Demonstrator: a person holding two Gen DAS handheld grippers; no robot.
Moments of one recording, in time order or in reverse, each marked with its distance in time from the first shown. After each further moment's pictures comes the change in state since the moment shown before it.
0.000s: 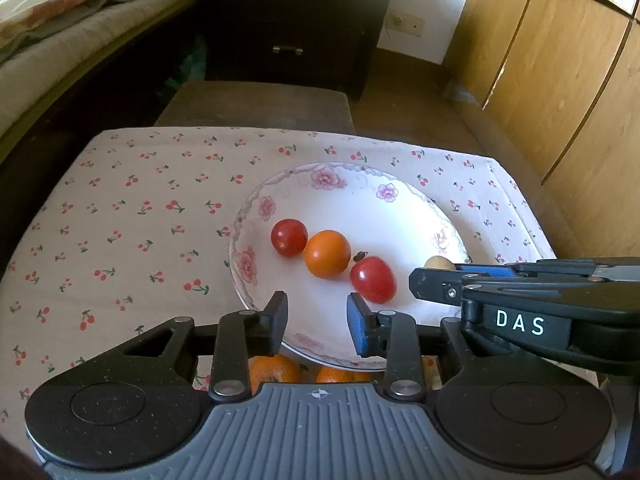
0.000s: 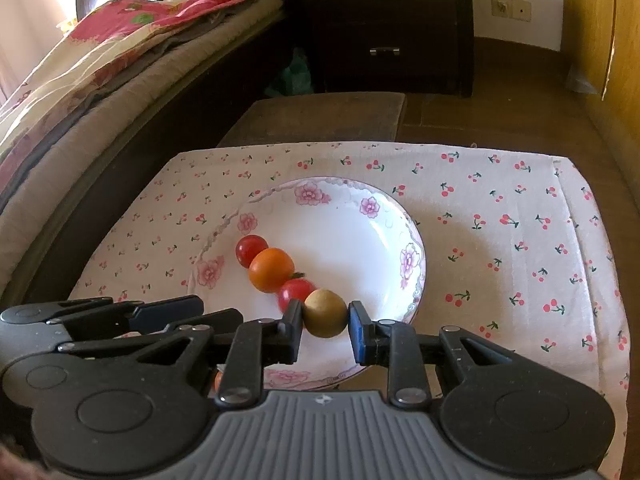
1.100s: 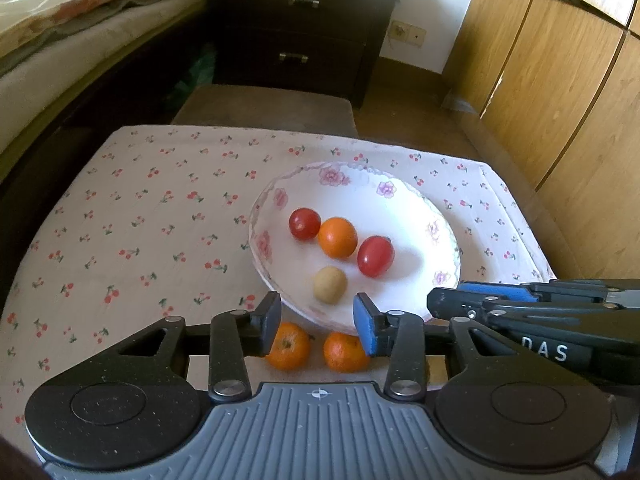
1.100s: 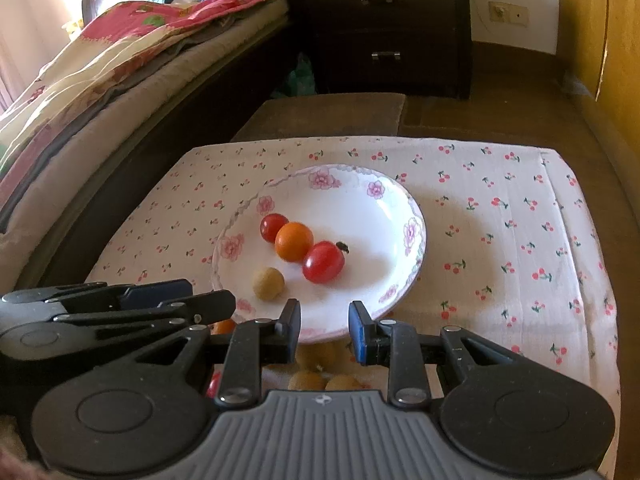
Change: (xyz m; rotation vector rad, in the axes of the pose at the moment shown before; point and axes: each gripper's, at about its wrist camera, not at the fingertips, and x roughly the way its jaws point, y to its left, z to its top) left arm -0.028 0.006 -0.015 -0.019 -0.017 -0.004; right arm -0.032 0.012 -0.029 -0.004 -0.011 0.000
